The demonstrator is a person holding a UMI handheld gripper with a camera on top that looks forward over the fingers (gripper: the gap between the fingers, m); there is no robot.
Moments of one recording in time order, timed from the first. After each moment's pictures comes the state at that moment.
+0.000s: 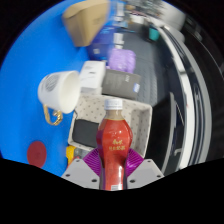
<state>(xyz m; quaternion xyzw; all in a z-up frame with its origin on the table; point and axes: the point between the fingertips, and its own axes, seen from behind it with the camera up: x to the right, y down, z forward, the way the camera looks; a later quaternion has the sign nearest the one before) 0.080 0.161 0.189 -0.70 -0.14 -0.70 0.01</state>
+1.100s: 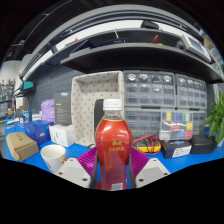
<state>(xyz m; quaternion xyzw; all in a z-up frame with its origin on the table) 0.076 0.094 0.111 -0.59 0.45 -0.41 0.53</state>
